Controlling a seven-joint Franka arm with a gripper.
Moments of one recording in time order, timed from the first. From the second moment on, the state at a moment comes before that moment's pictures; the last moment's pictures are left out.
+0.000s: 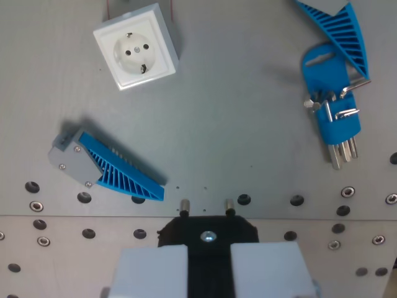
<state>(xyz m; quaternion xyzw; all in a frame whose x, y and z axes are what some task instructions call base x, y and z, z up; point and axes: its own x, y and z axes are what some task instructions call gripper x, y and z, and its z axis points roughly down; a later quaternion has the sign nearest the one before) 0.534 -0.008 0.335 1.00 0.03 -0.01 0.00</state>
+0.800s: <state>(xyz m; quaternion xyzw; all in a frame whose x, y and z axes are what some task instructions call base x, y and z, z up) 0.535 0.010 0.275 1.00 0.07 -0.01 0.00</state>
